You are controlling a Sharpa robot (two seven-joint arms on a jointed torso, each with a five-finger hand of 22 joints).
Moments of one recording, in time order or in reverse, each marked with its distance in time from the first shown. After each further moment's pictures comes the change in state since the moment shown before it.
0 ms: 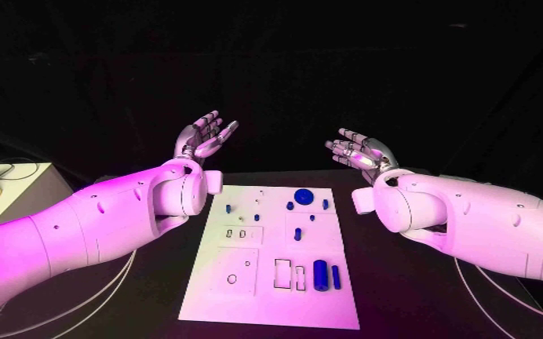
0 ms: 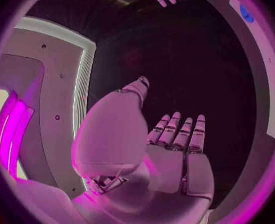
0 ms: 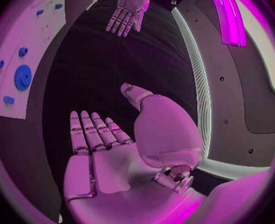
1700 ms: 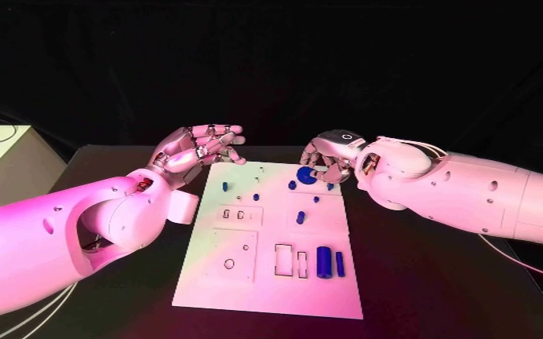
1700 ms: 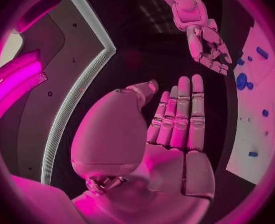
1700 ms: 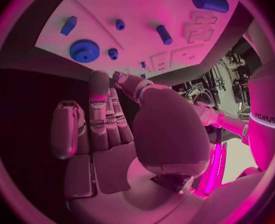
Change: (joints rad) left arm 0.020 -0.301 0.003 0.467 -0.042 0.331 -0.056; left_hand -0.008 -0.008 0.236 -0.132 0.007 0.564 0.075 0.157 0.090 0.672 -0.017 0.057 0.024 0.744 -0.155 0.633 0.446 0.109 0.658 -0.102 0.479 0.226; right arm 0.082 0.044 -0.016 -0.046 -1.589 0.230 -0.393; right_hand 0.129 -0.185 0.153 -0.062 -0.053 0.737 0.016 0.130 0.135 0.822 -0.168 0.031 0.028 1.072 -0.244 0.715 0.521 -0.010 1.085 -0.189 1.328 1.204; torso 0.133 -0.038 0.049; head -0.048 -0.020
